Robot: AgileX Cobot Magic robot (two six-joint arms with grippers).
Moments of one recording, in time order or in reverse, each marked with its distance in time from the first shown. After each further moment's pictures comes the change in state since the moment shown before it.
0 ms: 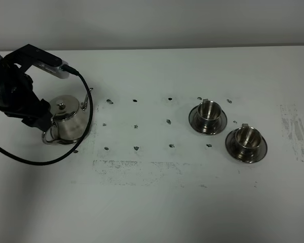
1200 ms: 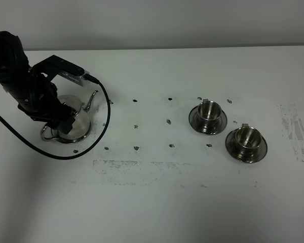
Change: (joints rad) left arm -0.046 0.154 -0.043 -0.040 -0.105 -0.005; right arm 0.000 0.000 0.000 0.000 0.000 0.000
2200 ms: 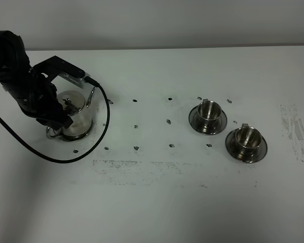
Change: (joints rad) left arm -0.011 -0.018 -0.002 0.047 0.019 0.004; right arm 0.000 0.000 0.000 0.000 0.000 0.000
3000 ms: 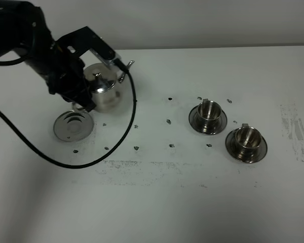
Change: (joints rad) left arm -0.176 -0.057 -0.156 0.009 0.052 0.088; right arm 0.000 0.000 0.000 0.000 0.000 0.000
